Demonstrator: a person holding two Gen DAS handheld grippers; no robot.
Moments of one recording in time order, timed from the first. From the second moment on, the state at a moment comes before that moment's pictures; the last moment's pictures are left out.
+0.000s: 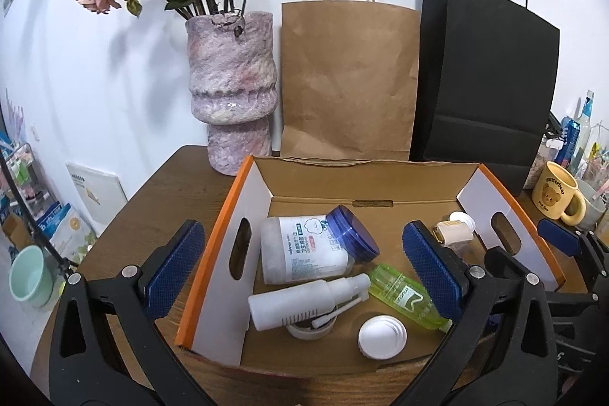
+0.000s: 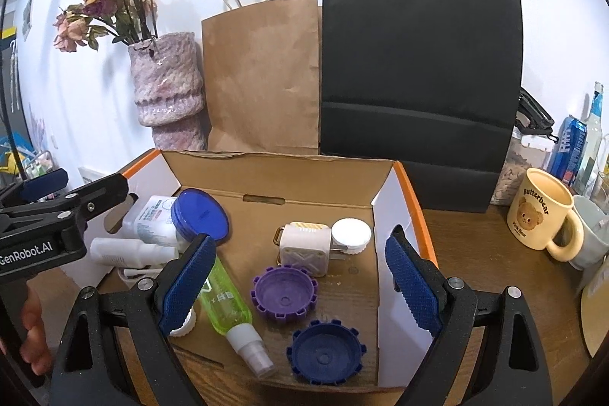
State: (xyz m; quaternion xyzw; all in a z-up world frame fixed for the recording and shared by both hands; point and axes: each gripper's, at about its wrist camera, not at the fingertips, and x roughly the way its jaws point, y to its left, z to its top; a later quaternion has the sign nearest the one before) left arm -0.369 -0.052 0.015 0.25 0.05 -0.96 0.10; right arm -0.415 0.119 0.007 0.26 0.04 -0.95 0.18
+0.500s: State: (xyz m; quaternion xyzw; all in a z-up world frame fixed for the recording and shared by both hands) left arm -0.316 -0.048 0.019 0.25 0.05 -0.96 0.10; right arm -0.364 0.139 0.019 0.24 0.03 -0.96 0.17
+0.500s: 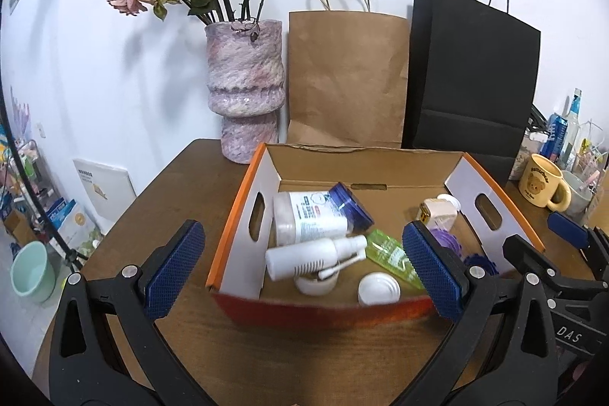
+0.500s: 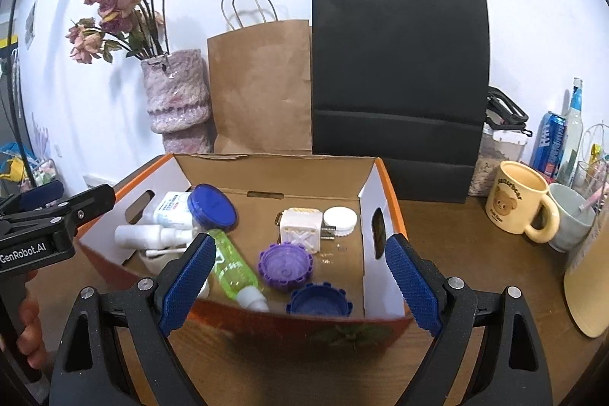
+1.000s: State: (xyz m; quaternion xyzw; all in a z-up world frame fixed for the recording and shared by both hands) left arm -0.237 -0.034 0.035 0.23 0.04 -0.97 0.09; right arm -0.277 0.149 0.035 0.23 0.05 -0.95 0.19
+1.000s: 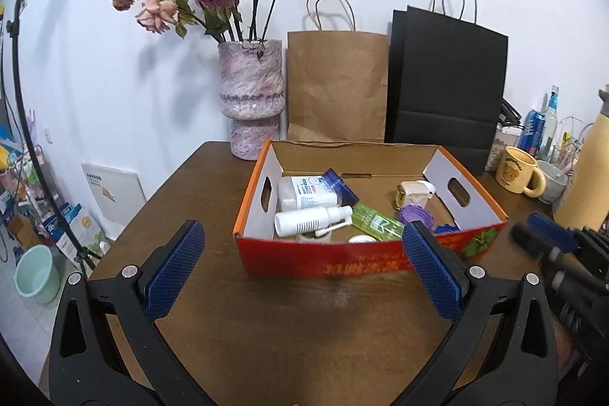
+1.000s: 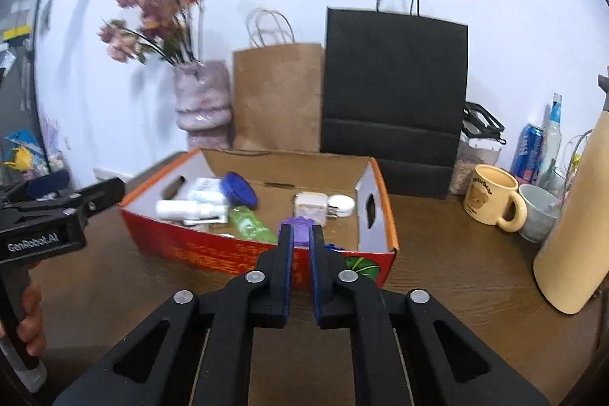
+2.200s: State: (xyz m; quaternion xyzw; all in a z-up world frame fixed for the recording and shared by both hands) left arm -0.054 -0.004 0.019 0.22 0.04 -0.97 0.05; right arm -0.092 0.195 0.025 0.20 0.03 -0.96 0.18
